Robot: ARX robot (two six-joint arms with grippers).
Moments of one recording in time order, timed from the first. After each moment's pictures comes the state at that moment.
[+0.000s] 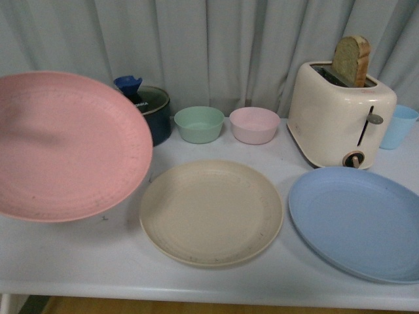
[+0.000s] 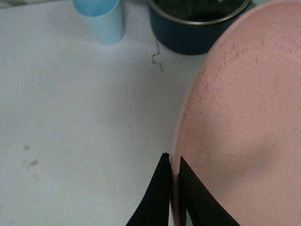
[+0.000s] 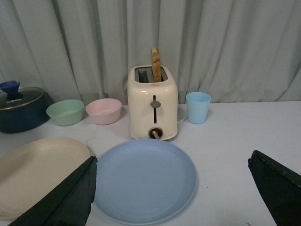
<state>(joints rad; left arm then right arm) 0.16 1.65 1.14 -0.25 0.15 0.25 -0.01 0.00 0.01 0.00 0.00 0.01</state>
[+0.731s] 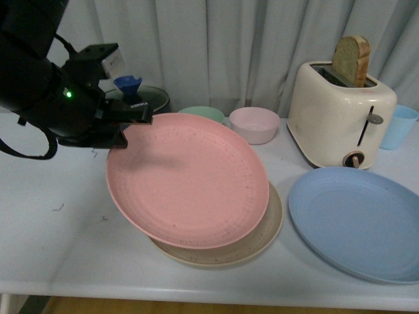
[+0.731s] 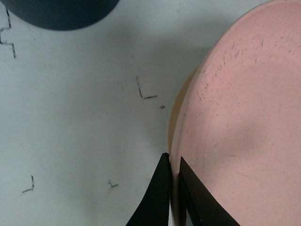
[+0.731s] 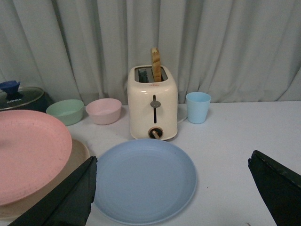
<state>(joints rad) -0.18 1.92 1.22 -0.17 0.10 -0.03 -0.01 0.00 0.01 0.00 0.00 0.01</state>
